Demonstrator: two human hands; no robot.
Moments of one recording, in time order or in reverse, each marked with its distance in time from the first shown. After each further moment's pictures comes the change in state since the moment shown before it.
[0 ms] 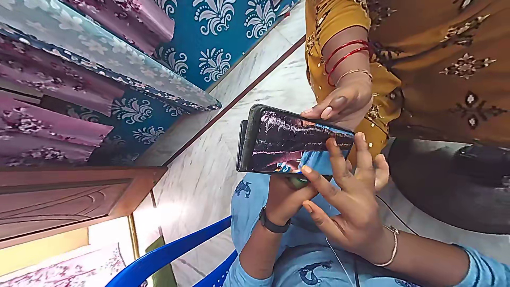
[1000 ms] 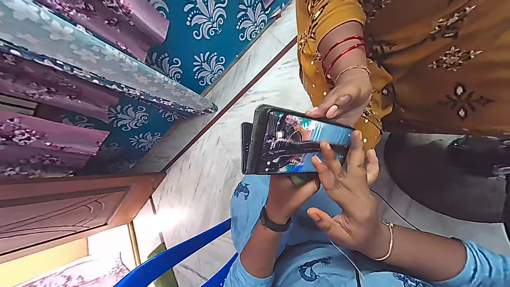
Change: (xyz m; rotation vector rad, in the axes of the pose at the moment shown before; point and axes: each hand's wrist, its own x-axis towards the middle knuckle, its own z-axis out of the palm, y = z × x) left_hand 0.005 -0.004 0.002 0.201 -0.042 0.094; right_hand -0.005 0.003 -0.001 0.109 0.031 0.015
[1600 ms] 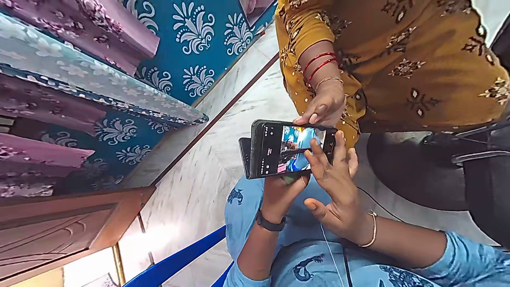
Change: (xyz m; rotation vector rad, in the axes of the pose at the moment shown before) left_hand -0.006 -0.003 0.008 -0.076 -0.015 -0.133; right_hand -0.009 0.005 -0.005 0.021 0.015 0.071
